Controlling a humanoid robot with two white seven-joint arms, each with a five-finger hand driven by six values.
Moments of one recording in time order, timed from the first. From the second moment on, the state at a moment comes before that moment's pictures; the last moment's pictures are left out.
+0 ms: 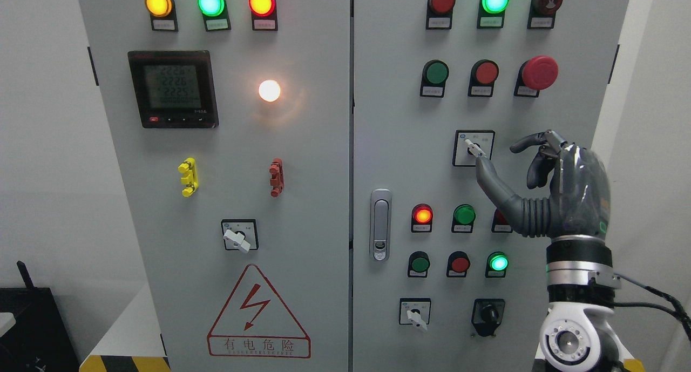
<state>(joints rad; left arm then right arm) 0.00 -0.09 0.00 0.00 0.00 -0.11 0.06 -0.66 0.06 -0.01 -1.90 0.86 0.32 0.04</state>
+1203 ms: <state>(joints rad) 0.00 -0.09 0.00 0.00 0.00 -0.11 0.06 -0.68 0.08 0.00 -1.86 0.86 0.33 0.04</state>
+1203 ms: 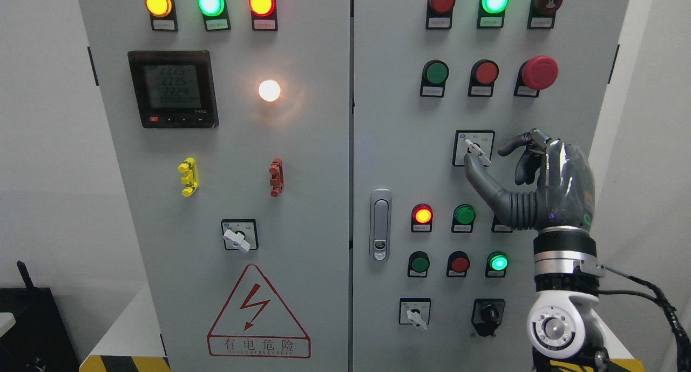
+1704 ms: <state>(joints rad) 0.00 -0.09 0.00 0.00 0.00 -0.11 0.06 -0.69 0.08 0.00 -1.85 0.86 0.33 0.04</state>
